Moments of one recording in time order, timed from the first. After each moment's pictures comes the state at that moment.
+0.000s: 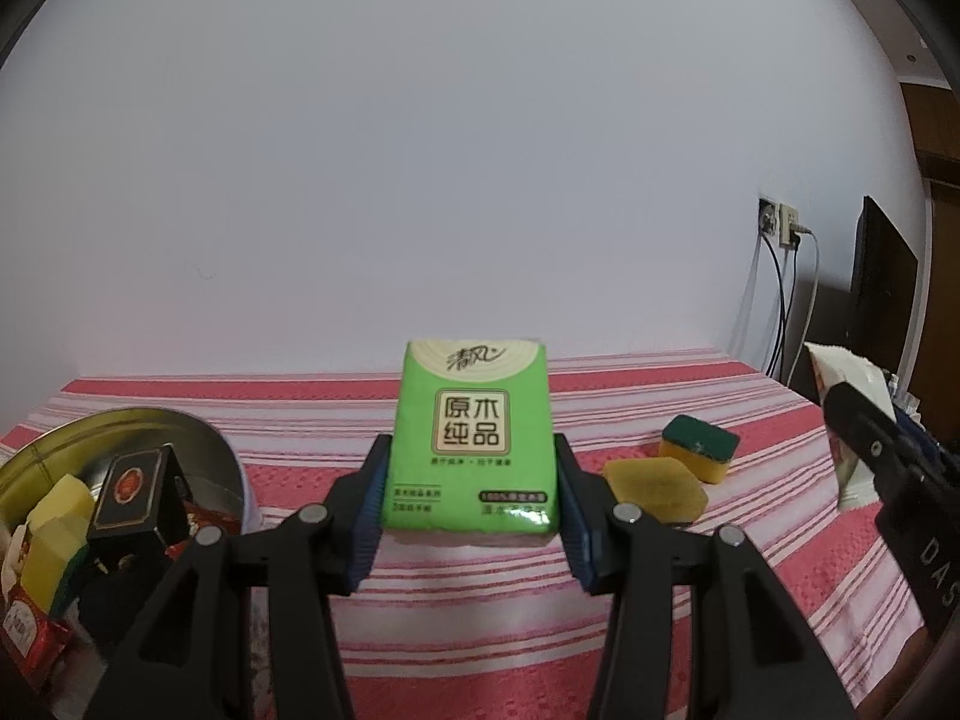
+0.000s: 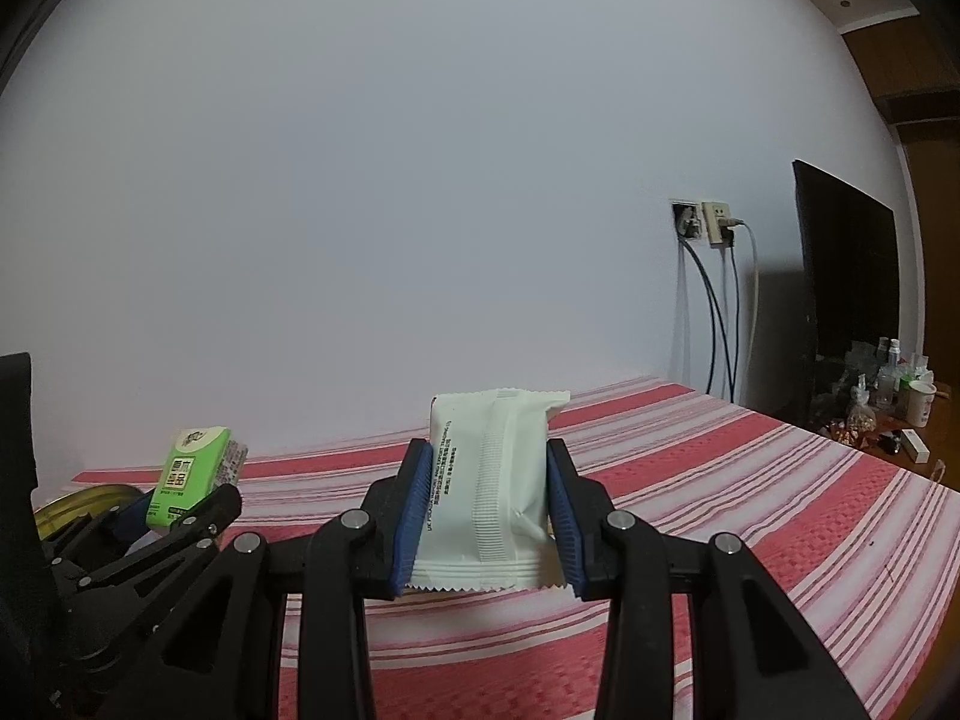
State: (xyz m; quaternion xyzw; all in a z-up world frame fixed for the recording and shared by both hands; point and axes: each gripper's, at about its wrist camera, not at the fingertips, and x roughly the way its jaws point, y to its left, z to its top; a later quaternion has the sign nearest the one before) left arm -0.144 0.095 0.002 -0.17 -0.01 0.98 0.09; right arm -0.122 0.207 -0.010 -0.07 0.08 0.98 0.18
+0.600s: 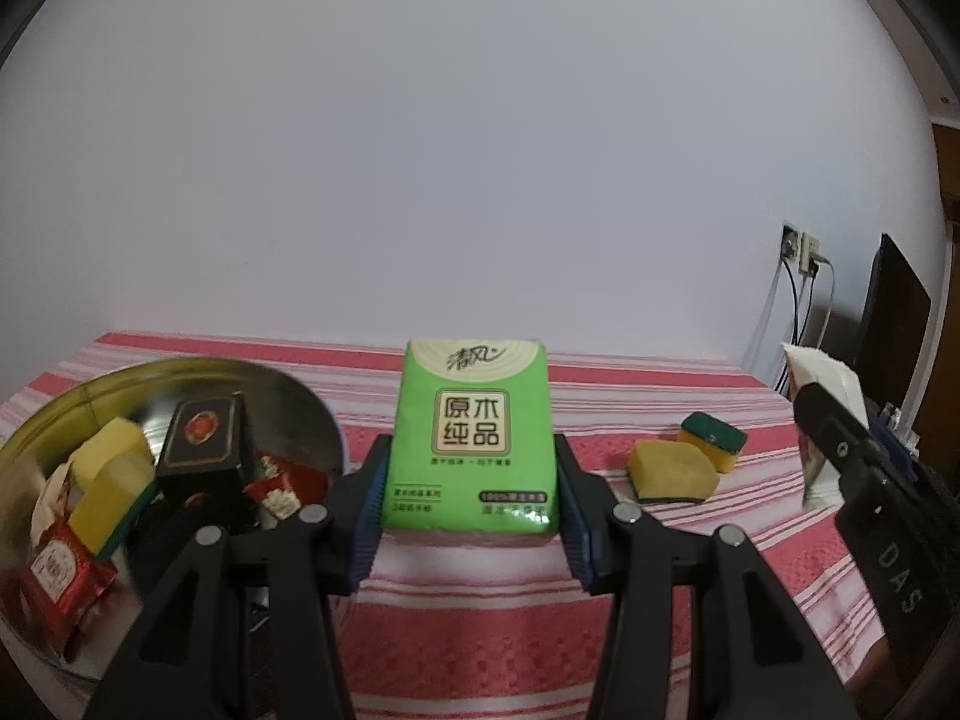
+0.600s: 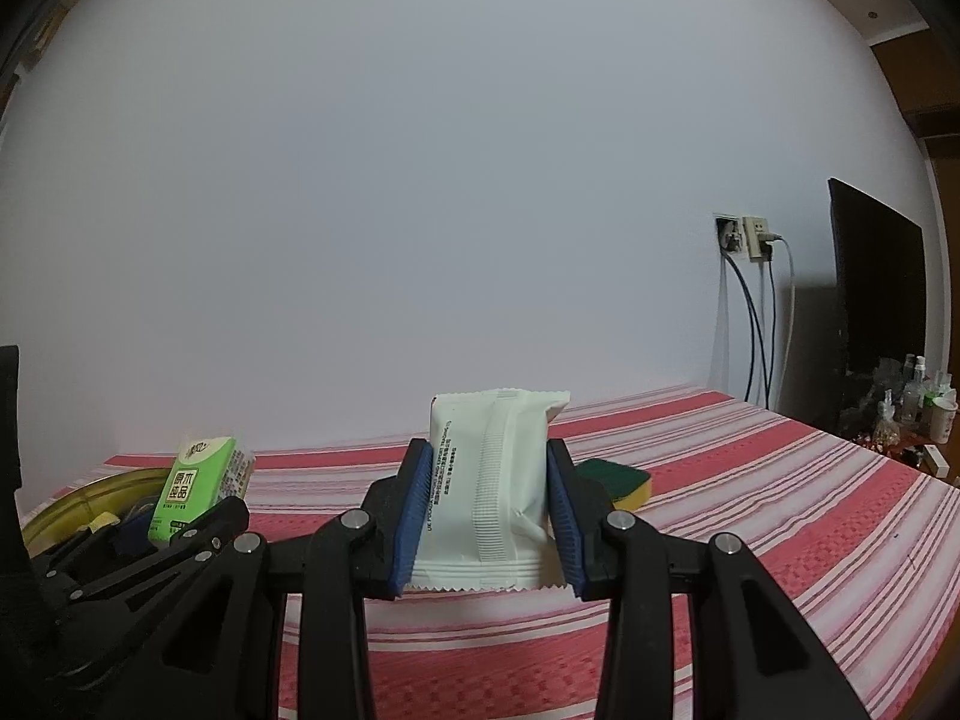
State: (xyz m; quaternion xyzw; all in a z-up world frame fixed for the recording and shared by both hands) left arm -0.115 0.057 0.000 -0.18 -0.05 0.98 0.06; right arm -0.117 0.166 -0.009 -0.07 0.06 0.99 0.14
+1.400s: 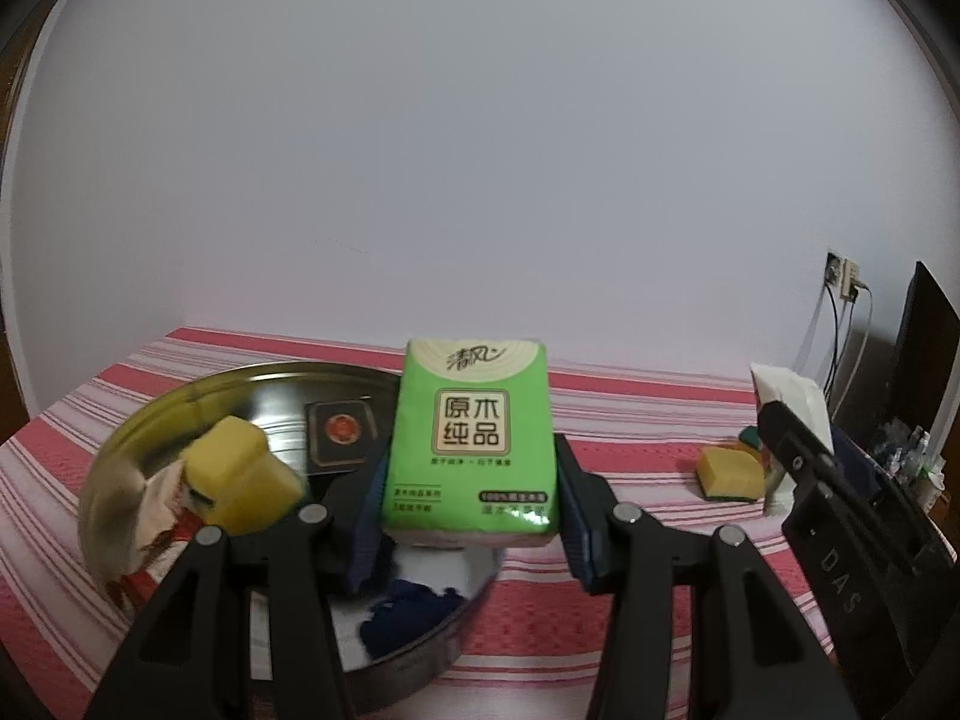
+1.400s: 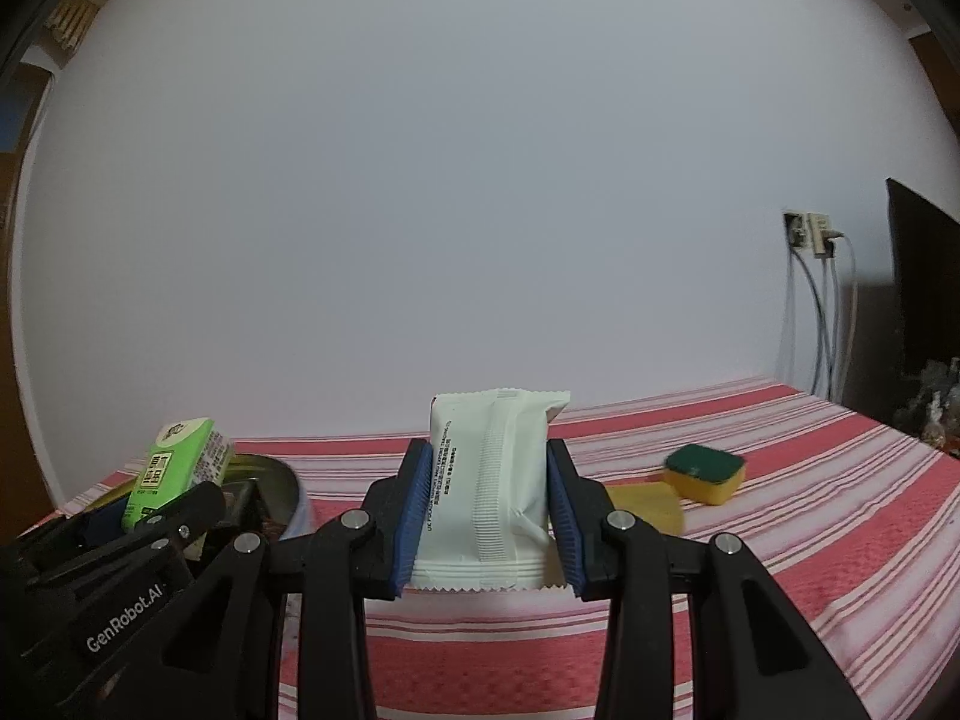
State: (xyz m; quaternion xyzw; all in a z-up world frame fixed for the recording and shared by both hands) left arm -0.083 -0.002 0.010 -0.18 -0.06 0.98 0.00; right arm -0.132 0.115 -0.013 -0.08 0.06 0.99 0.07
